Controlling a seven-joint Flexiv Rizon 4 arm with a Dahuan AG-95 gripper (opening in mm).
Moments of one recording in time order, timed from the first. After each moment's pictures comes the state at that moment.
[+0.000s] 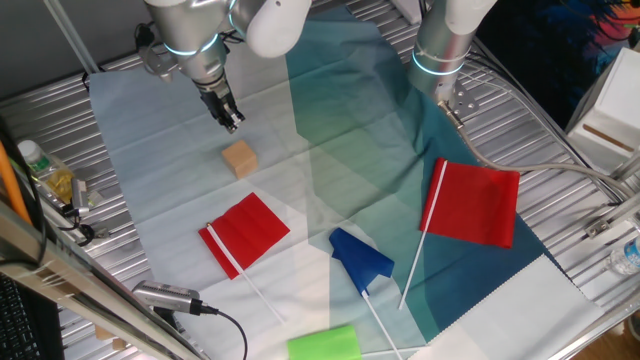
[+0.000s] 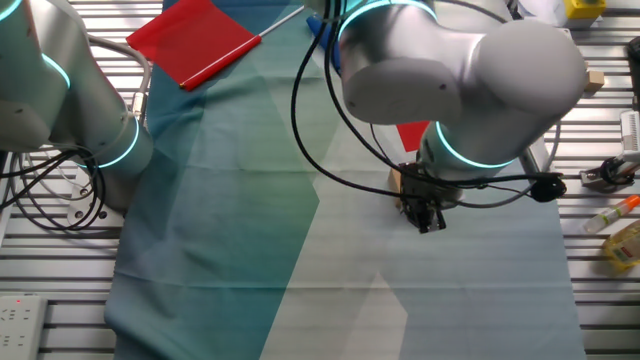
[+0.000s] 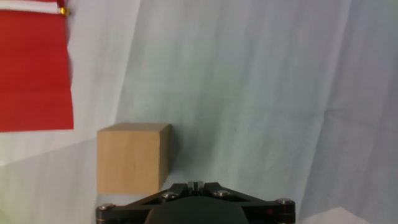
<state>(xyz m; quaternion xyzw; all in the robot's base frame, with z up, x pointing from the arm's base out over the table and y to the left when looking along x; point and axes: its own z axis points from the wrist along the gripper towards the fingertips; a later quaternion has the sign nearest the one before) 0.506 -0.102 0.067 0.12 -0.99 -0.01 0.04</state>
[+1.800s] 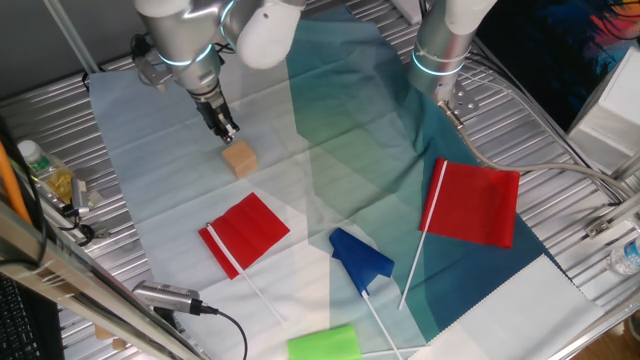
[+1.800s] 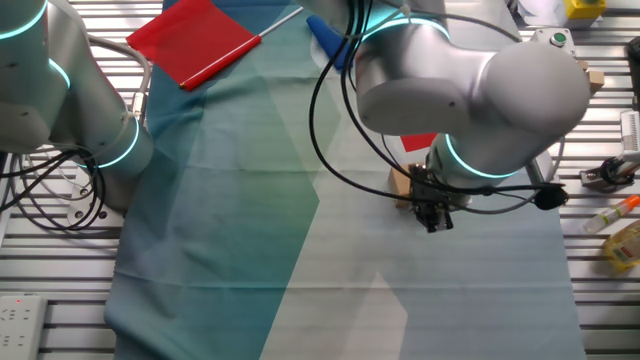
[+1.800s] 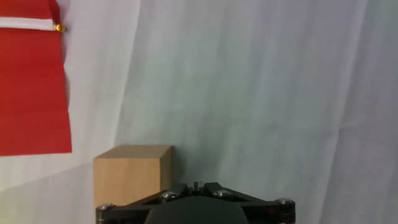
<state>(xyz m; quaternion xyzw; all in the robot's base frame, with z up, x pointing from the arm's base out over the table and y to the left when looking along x) 0.531 -0.087 0.038 0.11 -0.99 -0.03 0.03</state>
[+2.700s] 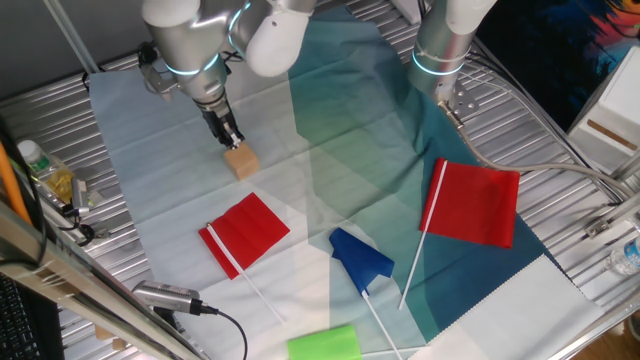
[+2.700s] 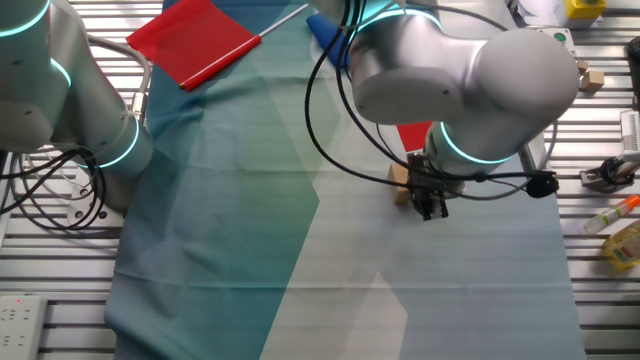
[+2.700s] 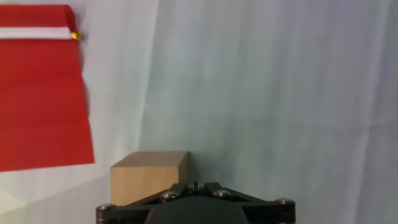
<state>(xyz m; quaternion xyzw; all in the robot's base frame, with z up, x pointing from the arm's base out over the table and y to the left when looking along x) 0.530 -0.056 0.031 0.09 -1.00 -0.03 0.03</state>
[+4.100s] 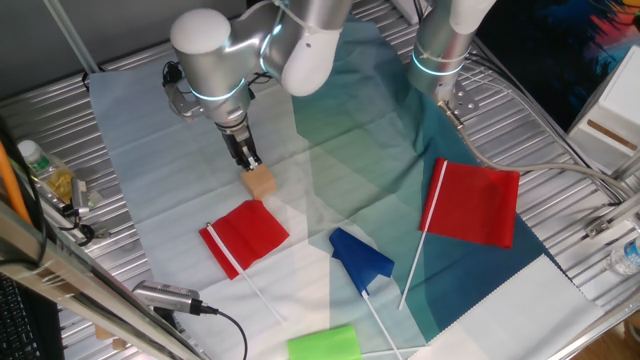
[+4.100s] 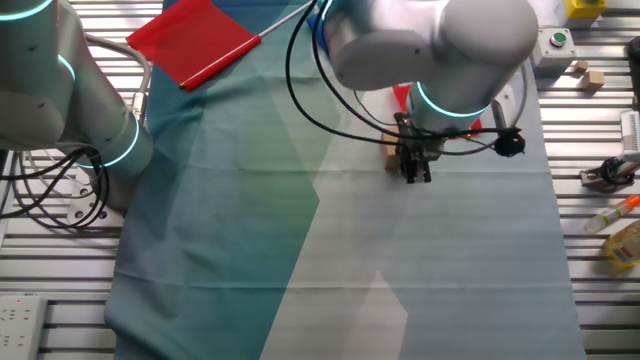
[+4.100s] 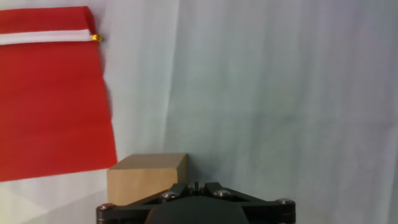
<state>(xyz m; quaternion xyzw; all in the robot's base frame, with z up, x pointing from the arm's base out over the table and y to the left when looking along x) 0.516 0.004 0.026 0.04 -1.00 -0.04 0.02</state>
